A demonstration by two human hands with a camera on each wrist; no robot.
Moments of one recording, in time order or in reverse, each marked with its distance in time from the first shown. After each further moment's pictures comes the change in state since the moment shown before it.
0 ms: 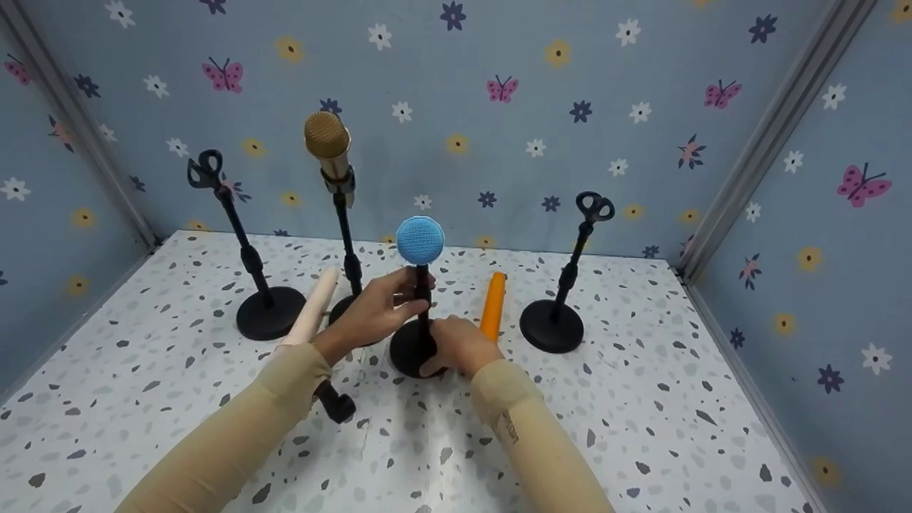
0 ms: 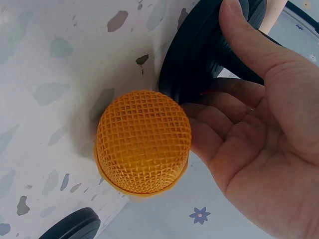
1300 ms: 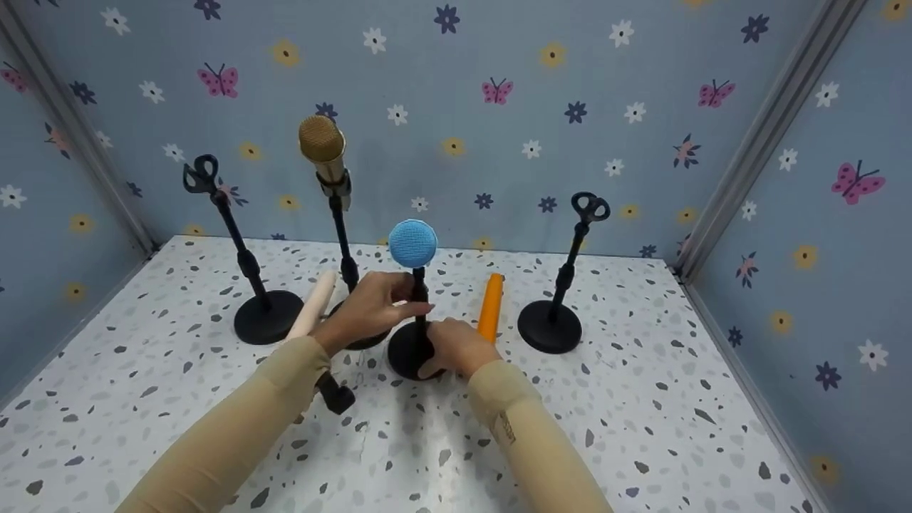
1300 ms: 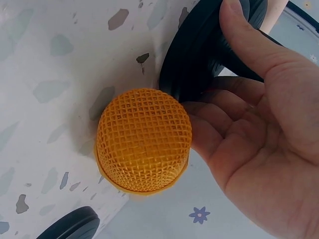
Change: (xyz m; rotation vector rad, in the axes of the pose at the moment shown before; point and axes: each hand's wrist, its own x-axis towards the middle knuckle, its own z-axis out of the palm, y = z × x) left_hand 0.011 -0.004 -0.009 0.239 -0.025 0.036; right_hand 0.000 -0.001 0.000 -0.031 -0.001 -0.037
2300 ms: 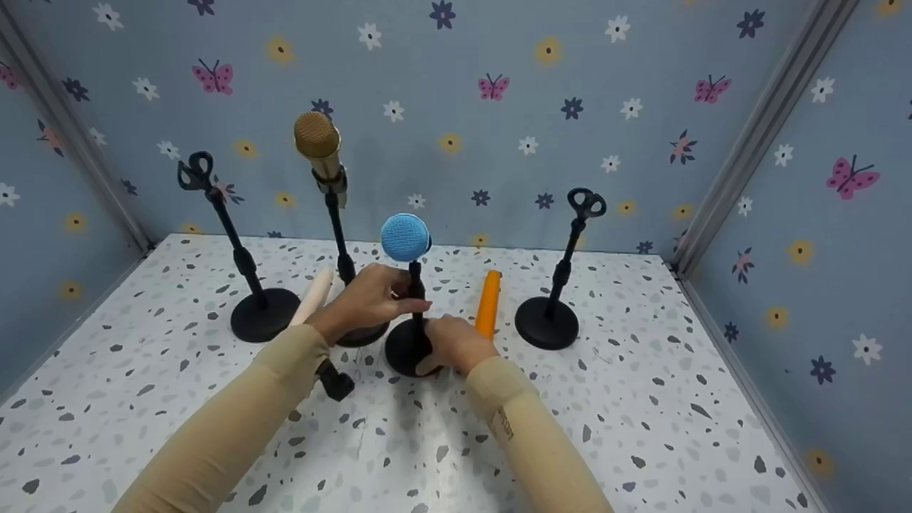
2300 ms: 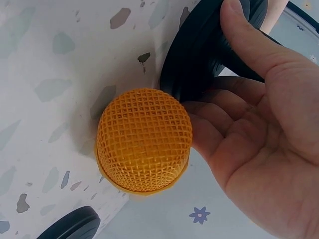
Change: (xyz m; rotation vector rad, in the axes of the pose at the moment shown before) left_hand 0.010 -0.002 -0.008 0.094 -0.099 0.038; right_hand 0.000 0.002 -0.001 -0.008 -0.004 -0.008
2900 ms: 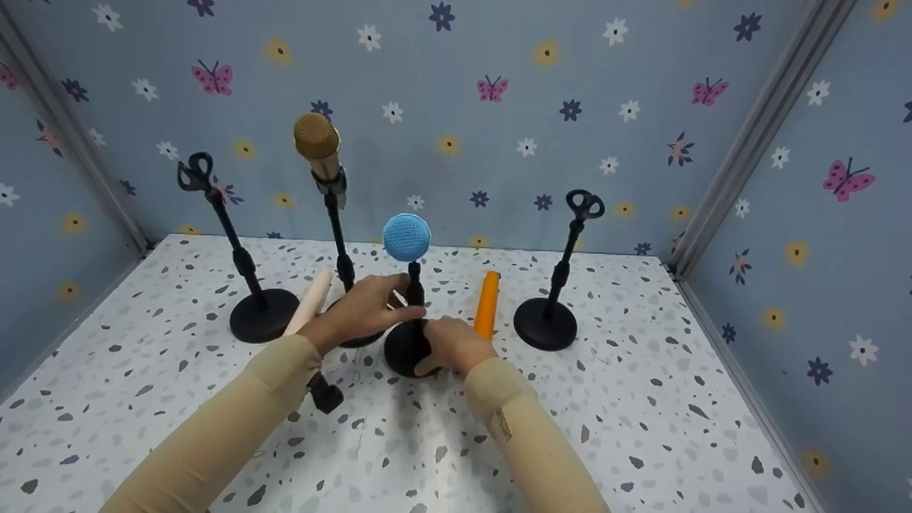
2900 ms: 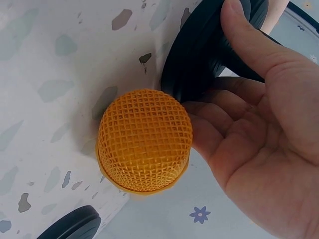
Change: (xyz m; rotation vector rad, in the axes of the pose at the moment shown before) left_hand -0.012 -0.001 0.004 0.017 -0.070 -0.052; right_hand -0.001 0.000 0.001 0.006 -0.013 0.030
